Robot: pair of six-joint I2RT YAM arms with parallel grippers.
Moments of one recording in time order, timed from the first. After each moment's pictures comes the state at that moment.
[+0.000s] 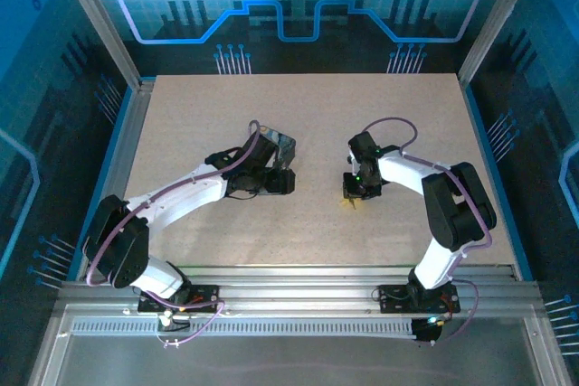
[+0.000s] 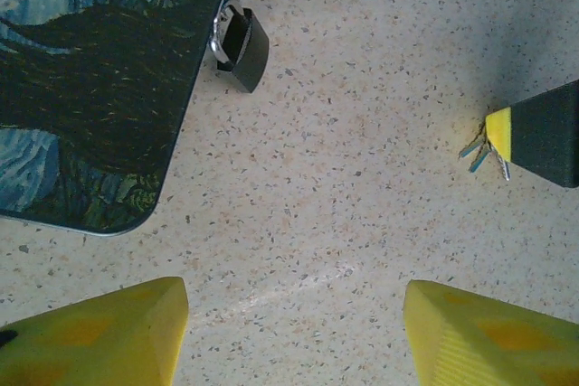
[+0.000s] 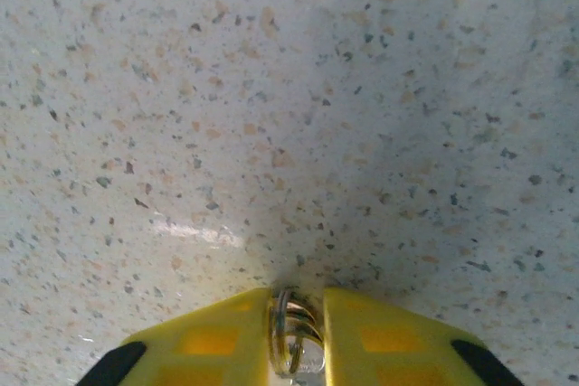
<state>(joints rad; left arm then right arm) -0.63 1.49 1.06 -0.59 0.11 -0.63 0.37 1.73 0.98 -0.62 -0.14 0.38</state>
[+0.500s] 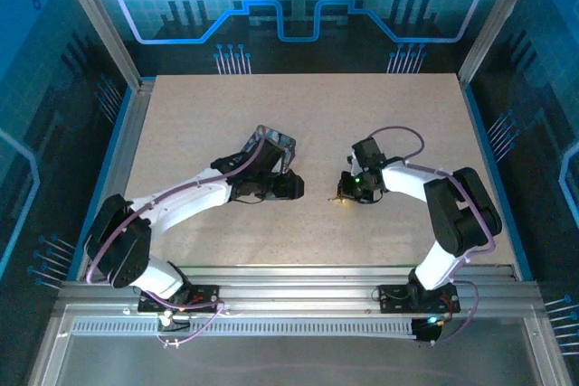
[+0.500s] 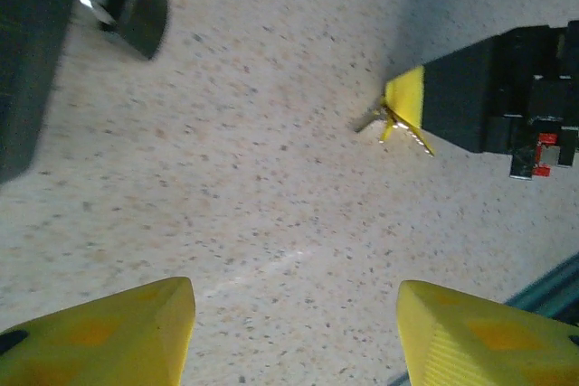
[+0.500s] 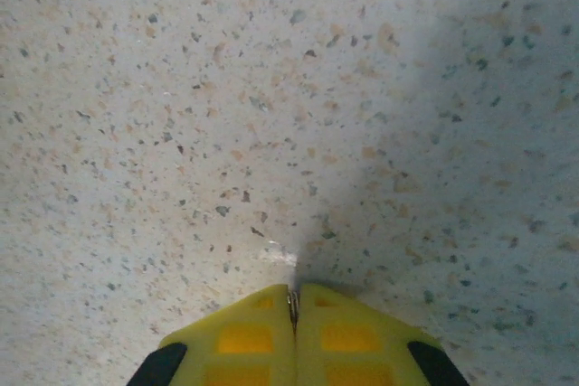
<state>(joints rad) -0.69 1.51 1.03 -0.49 0.21 -0.70 0.36 1.68 0.84 -0.36 -0.34 0.56</state>
